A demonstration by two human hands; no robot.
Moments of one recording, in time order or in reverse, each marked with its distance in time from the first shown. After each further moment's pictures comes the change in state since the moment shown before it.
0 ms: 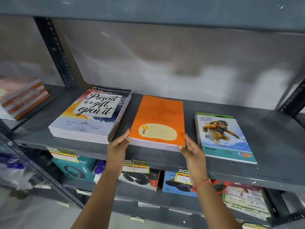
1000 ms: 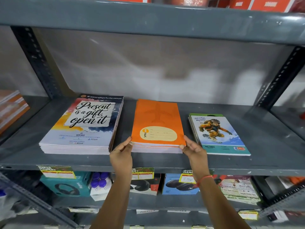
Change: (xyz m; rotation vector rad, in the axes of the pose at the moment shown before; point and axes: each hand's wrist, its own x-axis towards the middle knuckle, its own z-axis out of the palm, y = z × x) left_hand 0.006 0.005 0.008 -0.020 0.164 -0.006; right_hand -0.006 -0.010 0.016 -0.011 0.183 0.046
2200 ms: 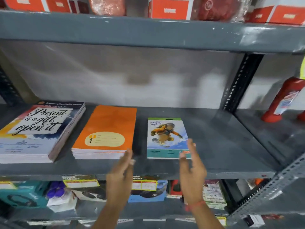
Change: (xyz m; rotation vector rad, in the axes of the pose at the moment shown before) left_hand -0.141 -0.025 0.101 0.536 -0.245 0.422; right_hand -0.020 -0.020 -0.142 -0.230 0.292 -0.450
